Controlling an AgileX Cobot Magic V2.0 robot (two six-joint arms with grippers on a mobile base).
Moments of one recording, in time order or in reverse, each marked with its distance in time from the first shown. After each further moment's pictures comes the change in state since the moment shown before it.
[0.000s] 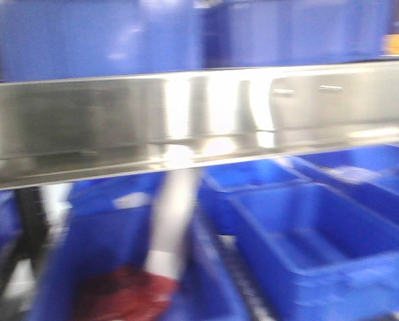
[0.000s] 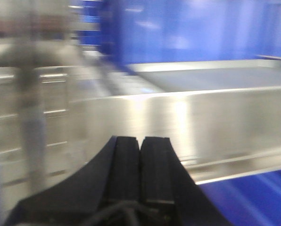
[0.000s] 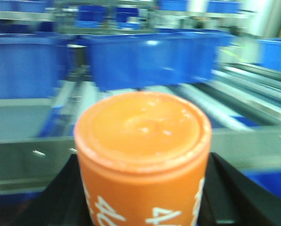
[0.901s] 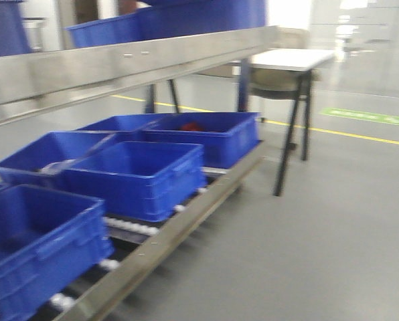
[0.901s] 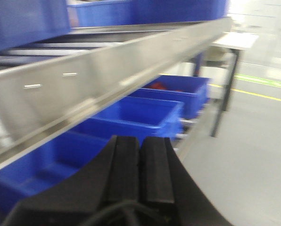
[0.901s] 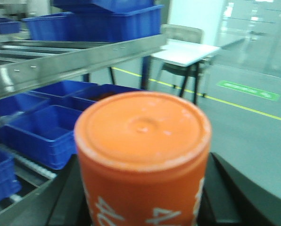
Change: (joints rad) left arm 0.000 0.000 0.000 0.000 0.000 0.000; right arm 0.000 0.000 0.000 0.000 0.004 0.000
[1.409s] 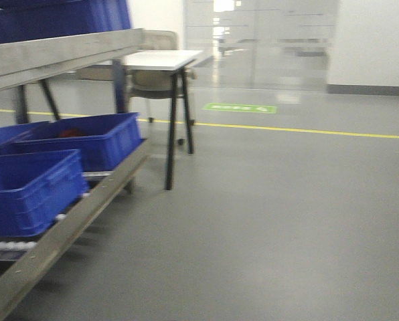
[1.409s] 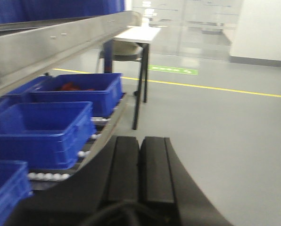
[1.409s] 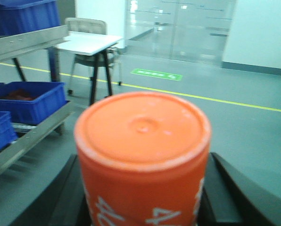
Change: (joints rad) left arm 0.000 0.000 0.000 0.000 0.000 0.000; right arm 0.000 0.000 0.000 0.000 0.000 0.000
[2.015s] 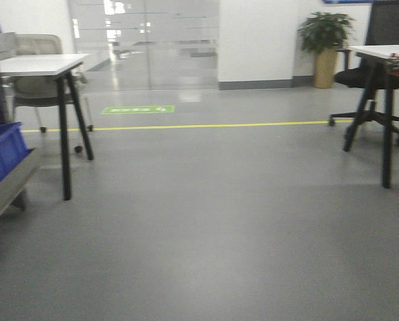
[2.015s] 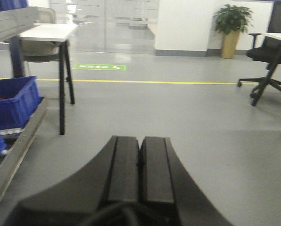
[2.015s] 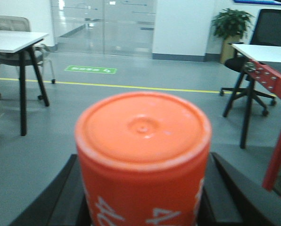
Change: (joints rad) left arm 0.000 0.000 0.000 0.000 0.000 0.000; right arm 0.000 0.000 -0.002 0.000 0.000 0.000
